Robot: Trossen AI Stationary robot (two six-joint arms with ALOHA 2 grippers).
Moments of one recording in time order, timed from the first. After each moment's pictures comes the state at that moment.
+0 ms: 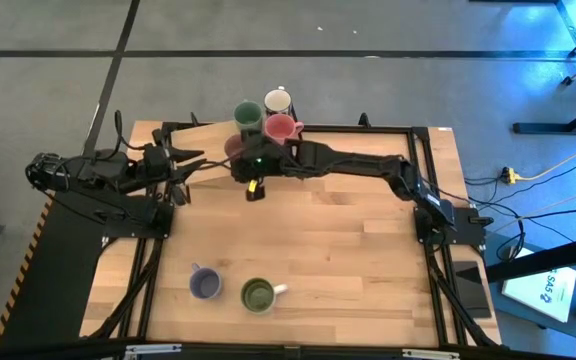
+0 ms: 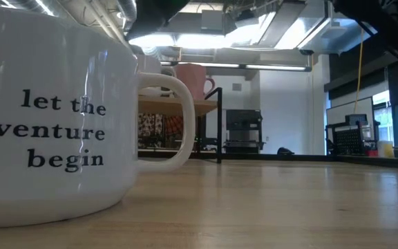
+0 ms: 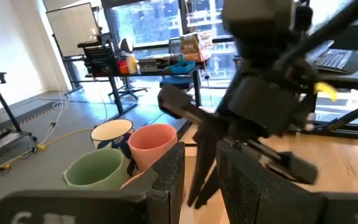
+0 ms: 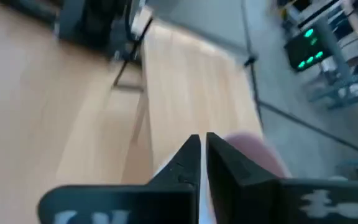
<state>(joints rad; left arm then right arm) -0.23 0.51 0.82 -0.38 -0.69 0.06 -0.08 2.26 2.34 -0.65 0.19 -0.53</state>
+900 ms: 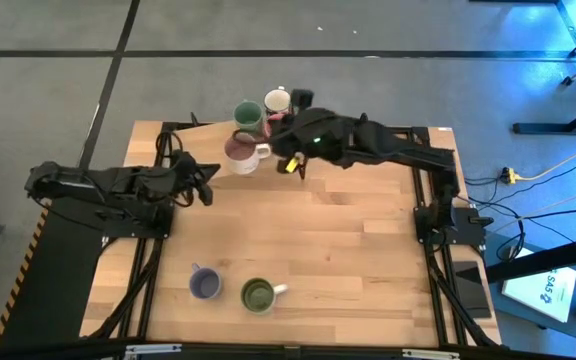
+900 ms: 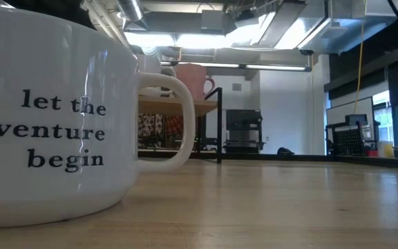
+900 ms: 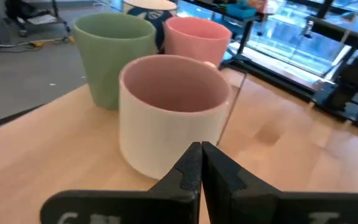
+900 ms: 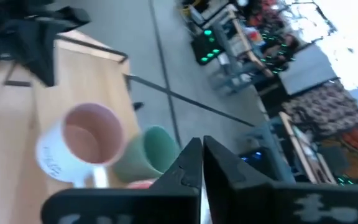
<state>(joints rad) -0.08 0.58 0.58 -0.38 -0.72 -0.47 -0.03 1.96 2.35 -0.80 0.56 -0.61</state>
